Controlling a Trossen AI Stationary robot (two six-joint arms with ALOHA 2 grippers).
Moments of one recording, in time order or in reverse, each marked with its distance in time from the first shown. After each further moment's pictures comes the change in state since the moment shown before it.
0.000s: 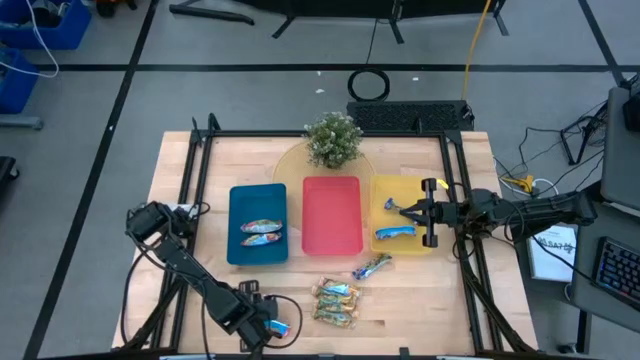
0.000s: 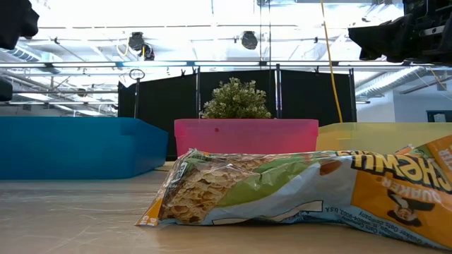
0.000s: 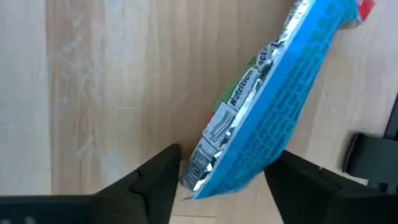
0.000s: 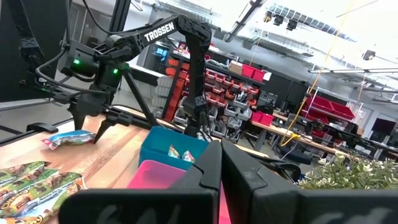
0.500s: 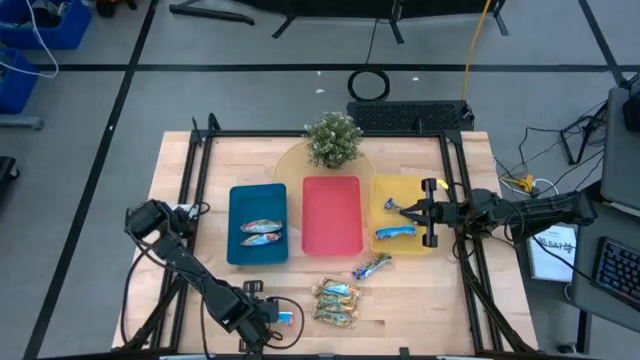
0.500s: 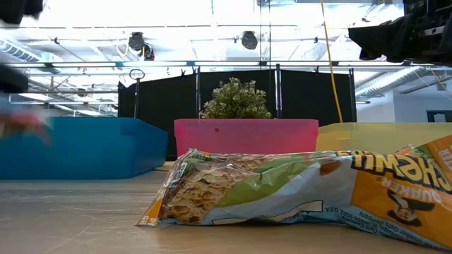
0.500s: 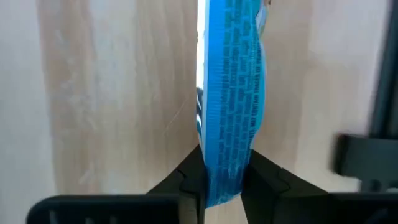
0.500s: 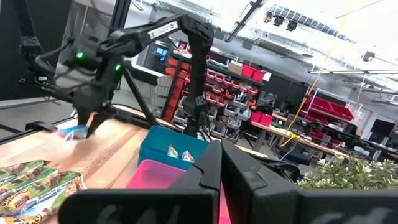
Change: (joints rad) left arm 0.016 -0.036 -0.002 0.003 -0.027 0.113; right arm 0.000 0.000 0.000 0.000 0.000 -0.007
